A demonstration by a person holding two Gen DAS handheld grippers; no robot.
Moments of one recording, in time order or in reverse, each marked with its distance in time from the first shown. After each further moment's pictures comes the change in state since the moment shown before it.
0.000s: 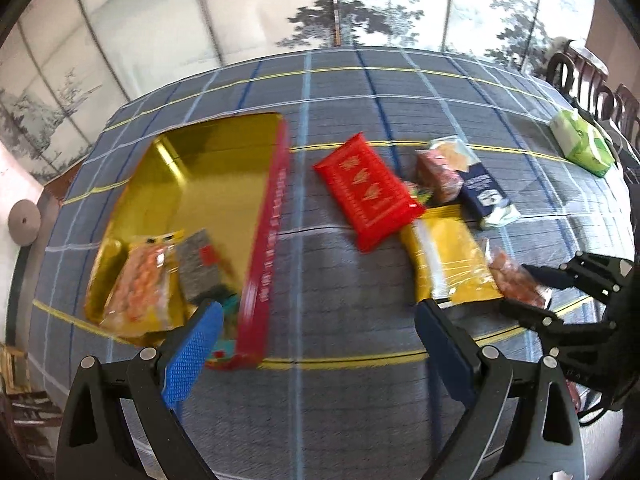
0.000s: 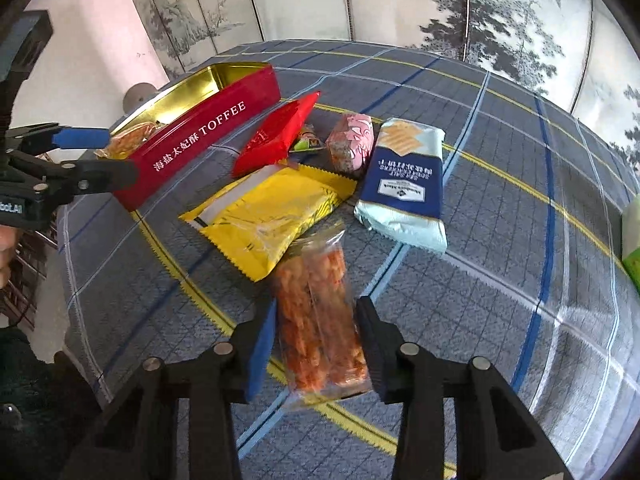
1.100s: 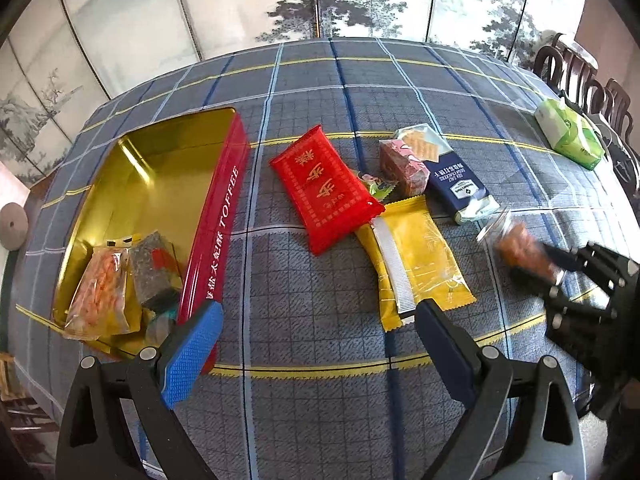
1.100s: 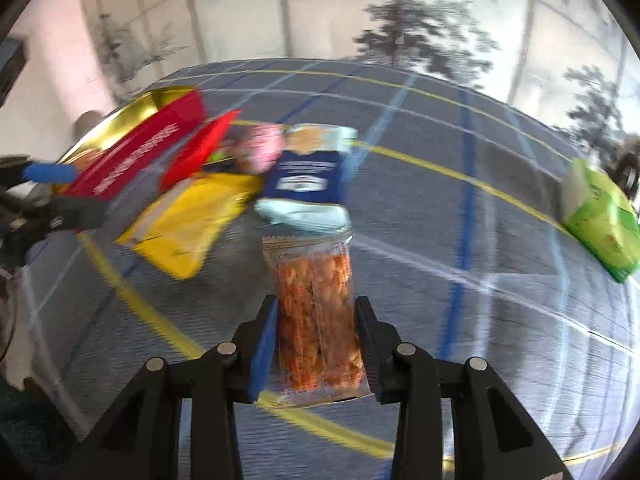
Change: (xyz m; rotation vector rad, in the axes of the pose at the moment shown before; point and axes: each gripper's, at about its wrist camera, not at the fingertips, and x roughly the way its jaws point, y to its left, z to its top) left arm 0.013 -0.026 0.002 0.009 0.020 -0.042; right arm -0.015 -0.035 -0.016 0.117 -0.077 -0.209
